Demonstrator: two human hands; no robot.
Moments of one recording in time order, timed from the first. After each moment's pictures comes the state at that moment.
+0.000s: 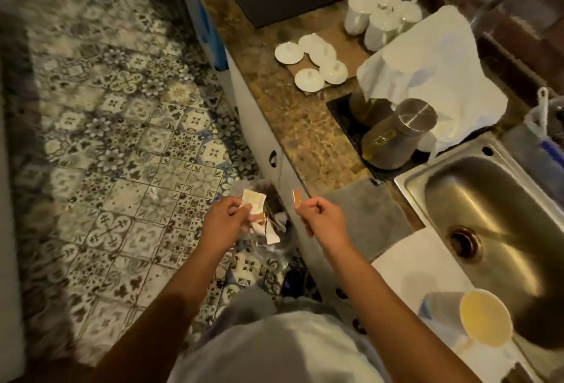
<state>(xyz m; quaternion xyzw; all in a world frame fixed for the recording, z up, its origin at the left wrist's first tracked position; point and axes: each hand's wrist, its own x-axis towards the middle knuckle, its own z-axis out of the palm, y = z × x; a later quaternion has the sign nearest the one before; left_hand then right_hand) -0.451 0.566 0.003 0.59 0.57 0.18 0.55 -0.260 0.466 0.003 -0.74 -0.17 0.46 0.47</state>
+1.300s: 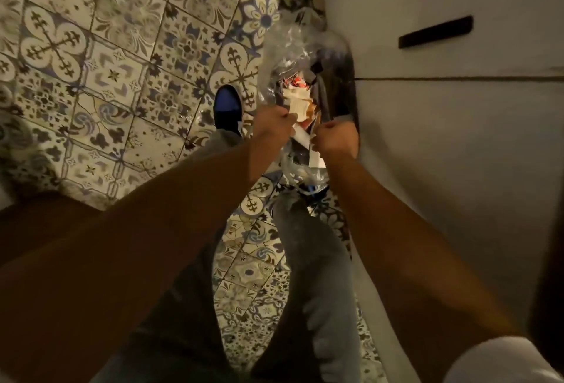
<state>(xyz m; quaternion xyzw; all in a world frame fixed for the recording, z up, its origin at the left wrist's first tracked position) -0.424 0.704 -0.470 0.43 0.73 -0.08 0.53 -0.304 0.655 -0.443 -0.87 -0.12 0.48 0.05</state>
